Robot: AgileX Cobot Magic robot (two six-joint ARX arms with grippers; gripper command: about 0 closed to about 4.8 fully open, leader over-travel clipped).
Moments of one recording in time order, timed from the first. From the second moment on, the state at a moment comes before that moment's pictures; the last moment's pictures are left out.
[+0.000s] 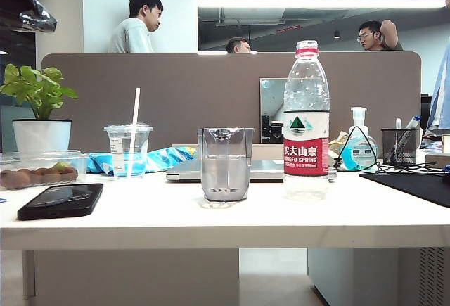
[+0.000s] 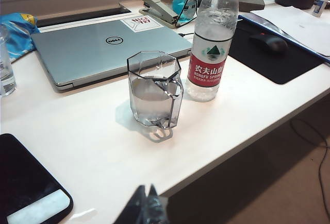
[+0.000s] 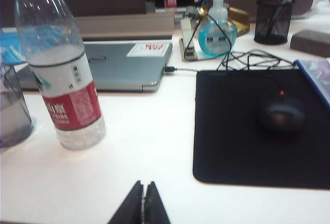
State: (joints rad) left arm -0.70 0.40 0.35 -0.16 -0.07 -0.06; right arm 0.06 0.00 0.01 -0.07 -0.05 0.06
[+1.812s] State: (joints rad) left arm 0.02 0.01 0.00 -0.06 0.05 -0.04; right arm 0.06 0.00 0.01 -0.07 -0.05 0.06
